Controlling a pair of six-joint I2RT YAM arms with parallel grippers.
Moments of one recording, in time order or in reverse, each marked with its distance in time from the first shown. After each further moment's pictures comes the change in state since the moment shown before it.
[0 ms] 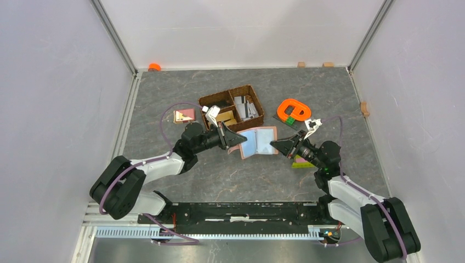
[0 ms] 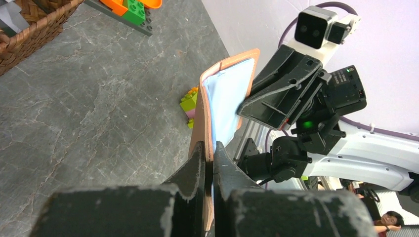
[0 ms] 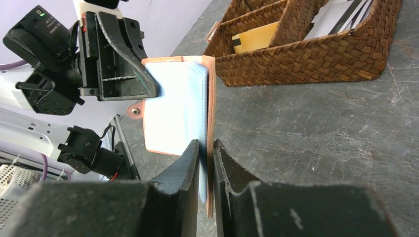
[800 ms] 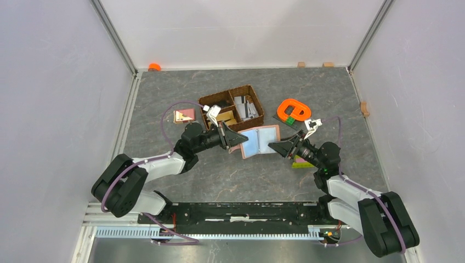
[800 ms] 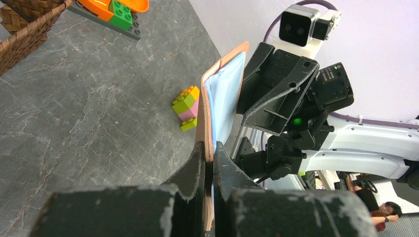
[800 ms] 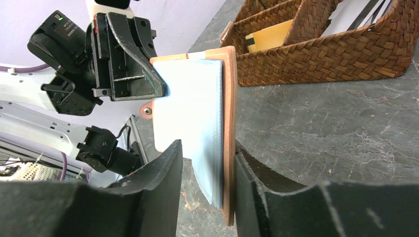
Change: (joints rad) left arm 0.000 0.023 0.000 0.078 0.035 -0.001; right arm 0.000 0.053 -0.016 0.109 -0.027 0.075
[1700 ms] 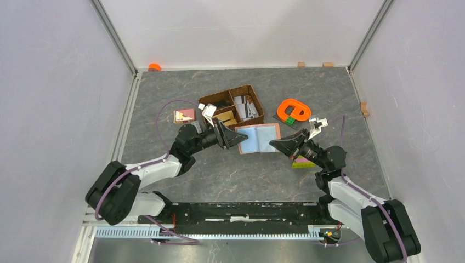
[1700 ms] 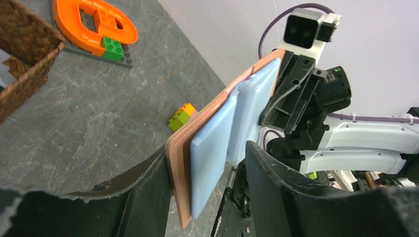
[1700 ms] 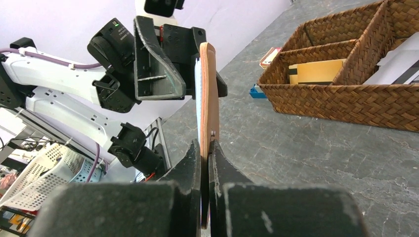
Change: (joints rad) left arm 0.005 -0.109 -0.029 0.037 -0.006 0.072; right arm 0.000 -0.069 0.014 0.142 -0.089 0.082
